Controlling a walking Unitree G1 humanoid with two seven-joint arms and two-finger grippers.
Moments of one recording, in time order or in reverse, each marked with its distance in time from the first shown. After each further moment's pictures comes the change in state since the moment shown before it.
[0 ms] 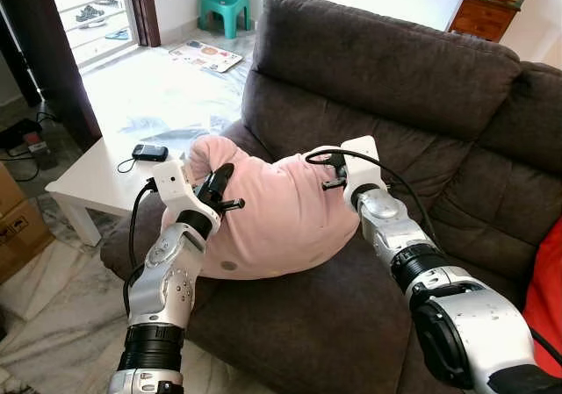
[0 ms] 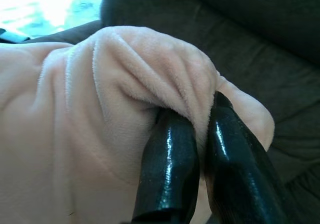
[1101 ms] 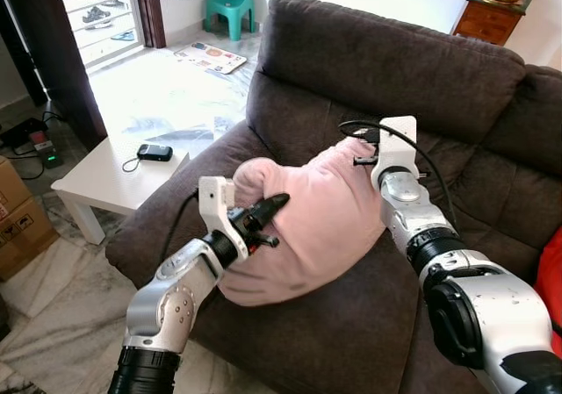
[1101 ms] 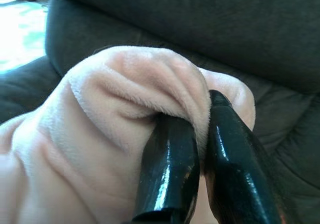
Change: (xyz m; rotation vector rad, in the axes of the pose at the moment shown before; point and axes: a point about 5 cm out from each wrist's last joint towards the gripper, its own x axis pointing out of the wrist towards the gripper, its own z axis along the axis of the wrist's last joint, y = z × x) left arm -0.028 -0.046 -0.024 -0.038 0.273 -0.459; right arm 0.002 -0.029 0.023 0.079 -0.055 -0.201
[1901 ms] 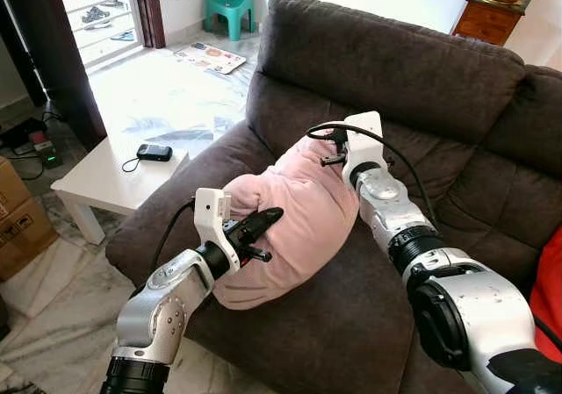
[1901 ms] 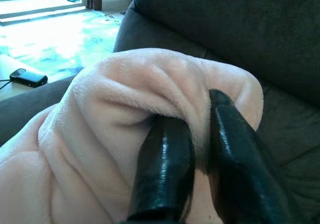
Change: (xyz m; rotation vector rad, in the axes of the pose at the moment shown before) left arm -0.013 0.011 -0.007 0.030 0.043 0.060; right arm -0.004 0.034 0.011 -0.032 -0.066 0.225
